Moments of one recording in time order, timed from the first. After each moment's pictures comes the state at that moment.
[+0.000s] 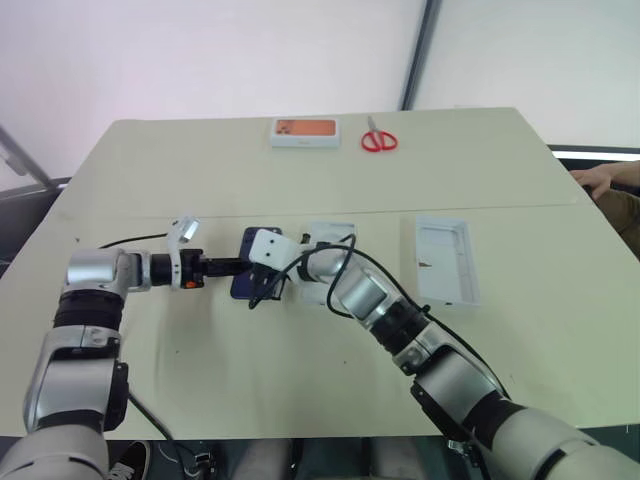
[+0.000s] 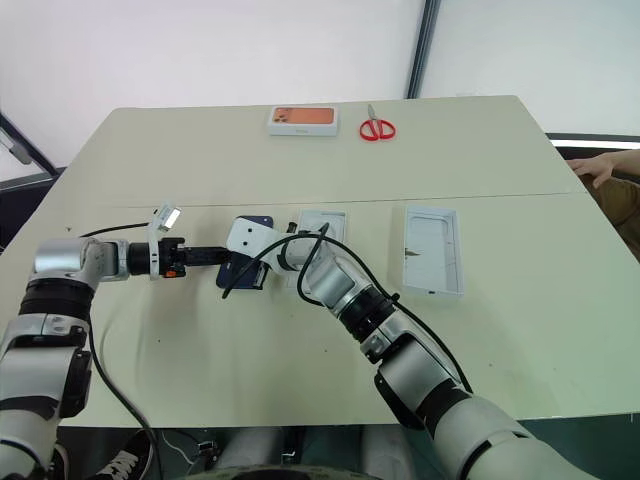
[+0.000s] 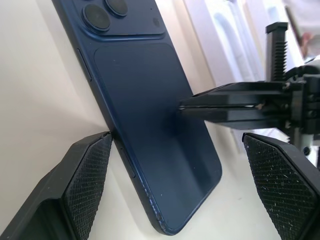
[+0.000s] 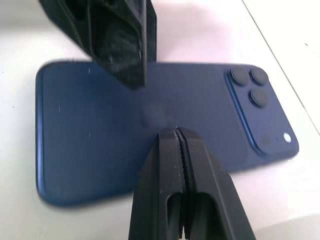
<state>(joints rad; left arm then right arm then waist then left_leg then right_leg) -0.71 0.63 0.04 0.62 -0.36 1.04 -1.20 -0.84 -0.01 0.54 0.46 -0.25 0.43 0.65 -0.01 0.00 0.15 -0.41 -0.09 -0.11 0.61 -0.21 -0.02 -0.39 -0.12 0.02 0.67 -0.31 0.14</state>
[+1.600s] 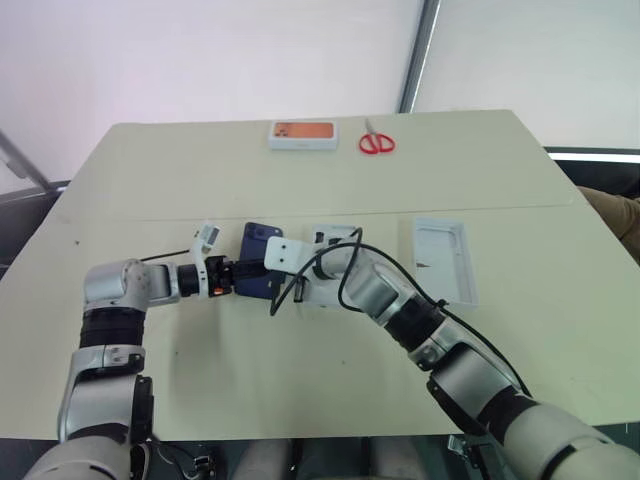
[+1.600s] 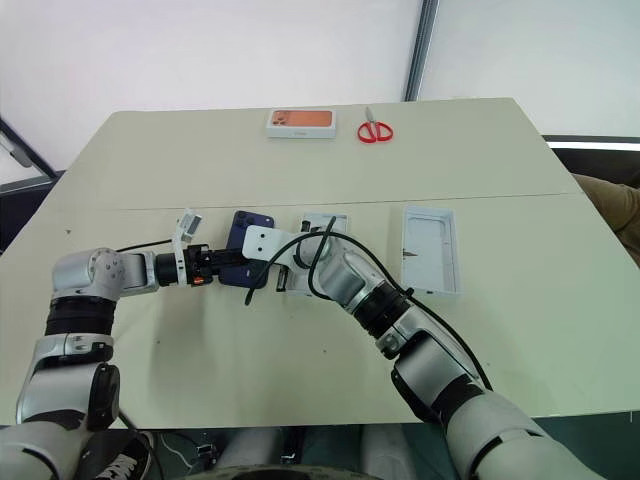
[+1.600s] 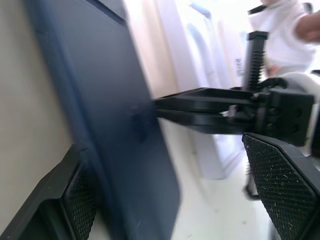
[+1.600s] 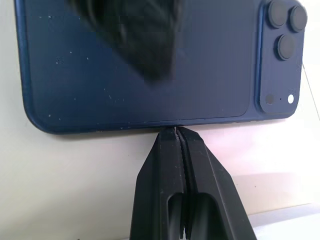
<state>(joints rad) -0.63 0.51 0.18 0.43 -0.53 1.27 -0.99 -0.85 -0.10 0.60 0.38 -0.36 0.49 0.79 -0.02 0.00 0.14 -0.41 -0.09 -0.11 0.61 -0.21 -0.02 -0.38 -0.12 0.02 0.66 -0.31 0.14</state>
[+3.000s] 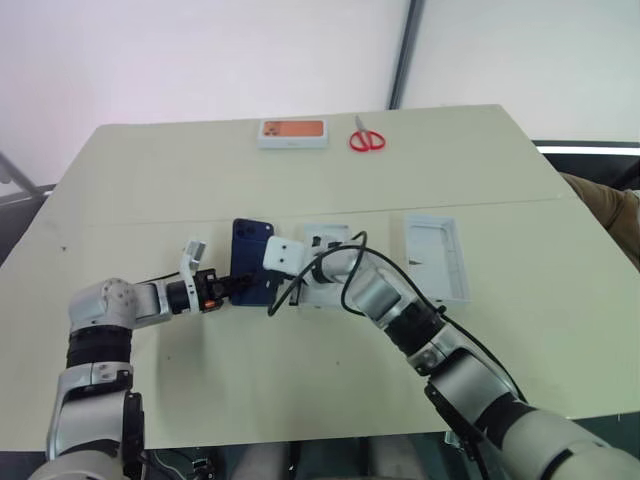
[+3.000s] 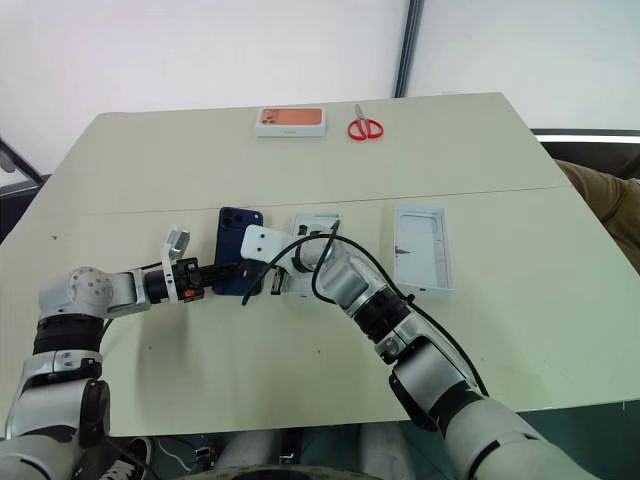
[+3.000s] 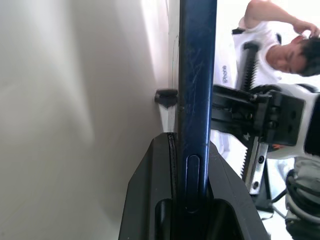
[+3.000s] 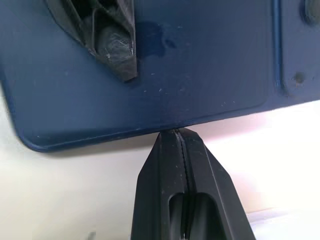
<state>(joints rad) -0.53 0.51 0.30 0.45 -0.69 1.27 -0.93 -0.79 -0.08 0.47 0.36 -0.23 0.46 0.82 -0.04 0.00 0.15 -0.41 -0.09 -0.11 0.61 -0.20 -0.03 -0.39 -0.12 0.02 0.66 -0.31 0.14</state>
